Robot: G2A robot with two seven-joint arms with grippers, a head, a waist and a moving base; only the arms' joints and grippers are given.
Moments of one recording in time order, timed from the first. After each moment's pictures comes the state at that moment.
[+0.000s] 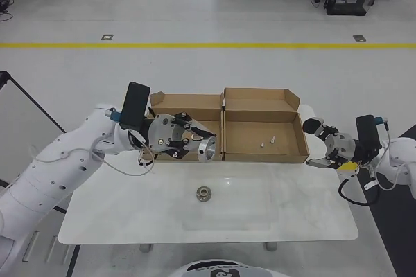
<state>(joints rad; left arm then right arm) 0.71 -0.77 -0.68 -1.74 0.88 -1.01 0.54 -1.00 -0.32 0.69 -1.52 -0.85 -1.01 -0.67</state>
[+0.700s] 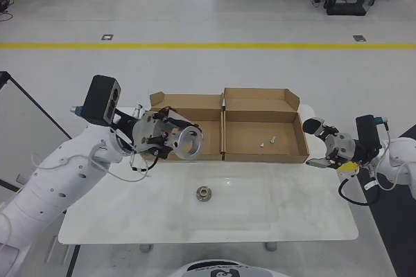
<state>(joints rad) 0.82 -0.79 -0.76 -1.80 0.79 -1.01 0.72 -1.00 -0.32 0.69 -1.52 -0.85 -1.01 -0.67</state>
